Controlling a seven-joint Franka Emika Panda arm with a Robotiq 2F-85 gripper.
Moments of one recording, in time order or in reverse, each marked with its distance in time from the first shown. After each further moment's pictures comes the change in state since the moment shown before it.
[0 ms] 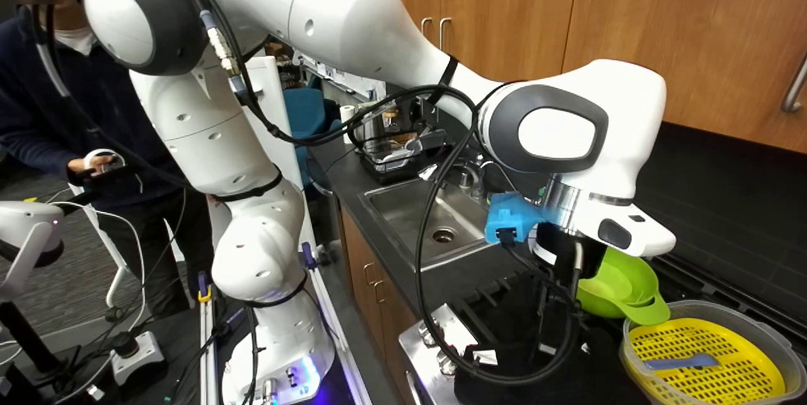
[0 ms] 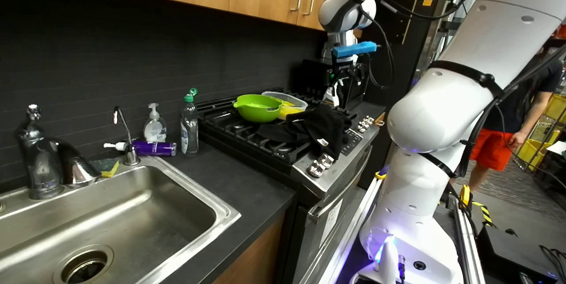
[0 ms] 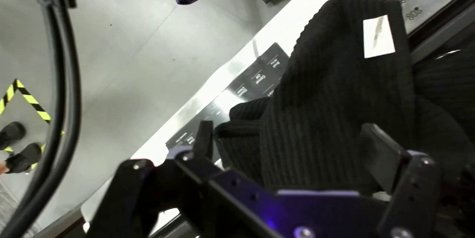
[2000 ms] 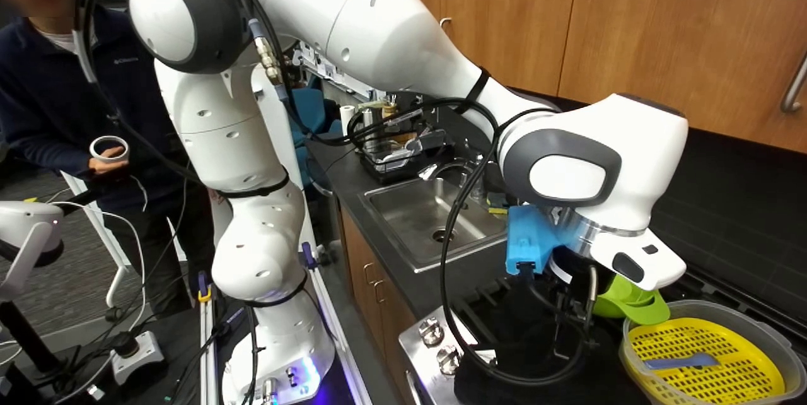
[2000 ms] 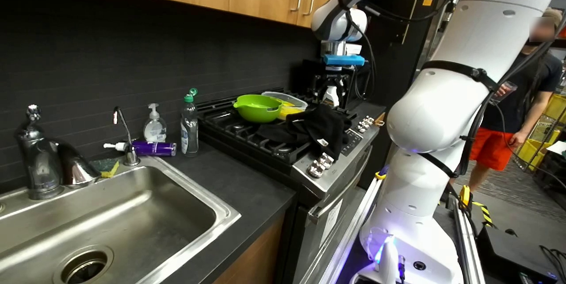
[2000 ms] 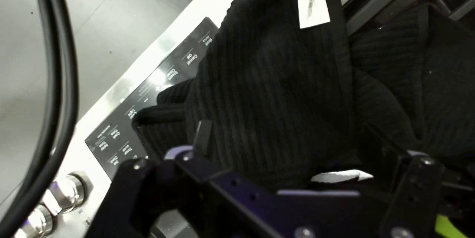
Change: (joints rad) arm -0.004 0.118 -0.005 0.017 0.218 0.148 -0.113
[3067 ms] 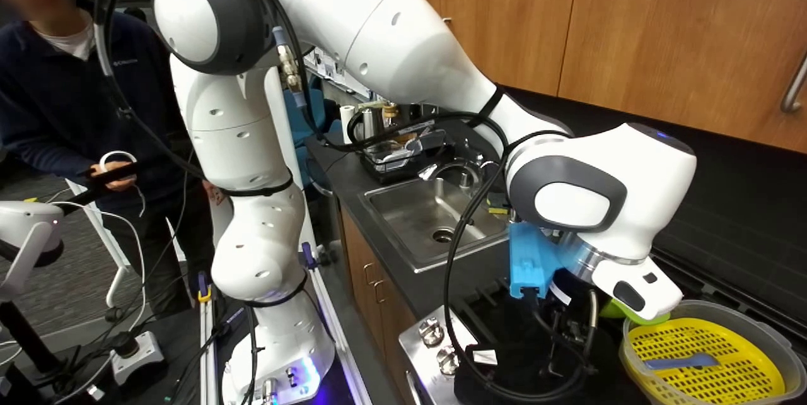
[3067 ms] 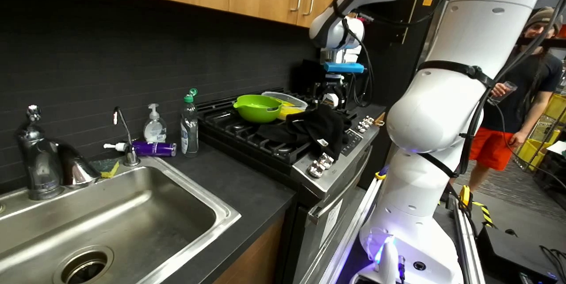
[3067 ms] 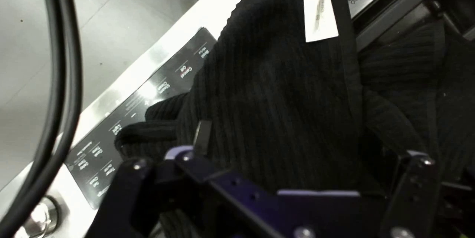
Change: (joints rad) arm -0.004 0.072 -0.014 0.005 0.050 0.002 -0.084
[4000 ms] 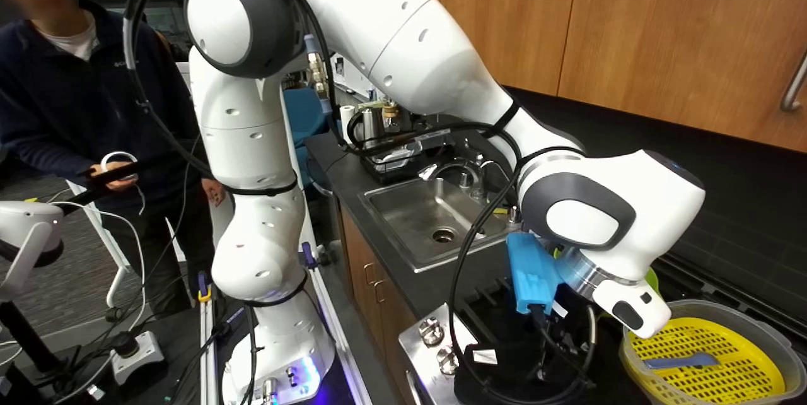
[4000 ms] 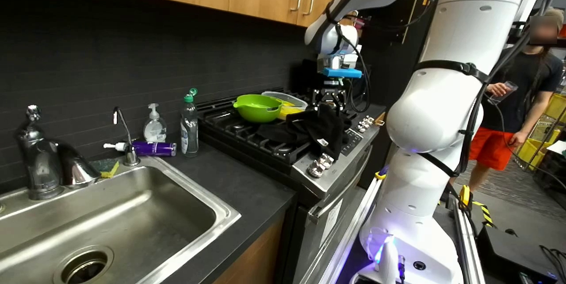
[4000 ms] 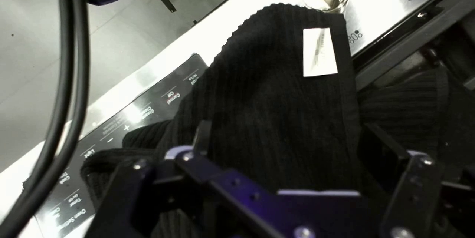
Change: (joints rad) arm 0.001 0.083 0.003 0.035 0.045 -0.078 -0.112
